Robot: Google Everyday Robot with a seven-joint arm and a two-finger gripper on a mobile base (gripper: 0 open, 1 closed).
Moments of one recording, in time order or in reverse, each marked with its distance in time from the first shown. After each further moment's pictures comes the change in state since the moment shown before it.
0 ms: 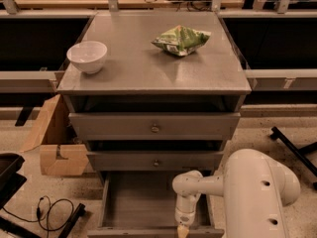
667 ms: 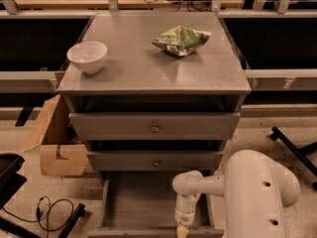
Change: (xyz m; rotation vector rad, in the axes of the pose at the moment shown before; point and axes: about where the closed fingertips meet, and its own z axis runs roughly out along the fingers) arm -0.002 0.007 0.001 -0.038 -0.008 -0.009
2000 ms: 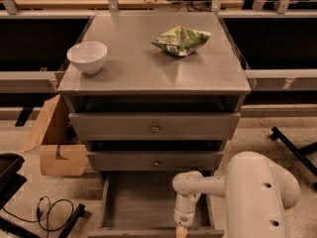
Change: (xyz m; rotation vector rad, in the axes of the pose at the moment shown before) arm -0.006 0.008 0.000 -0.046 -0.024 -0.014
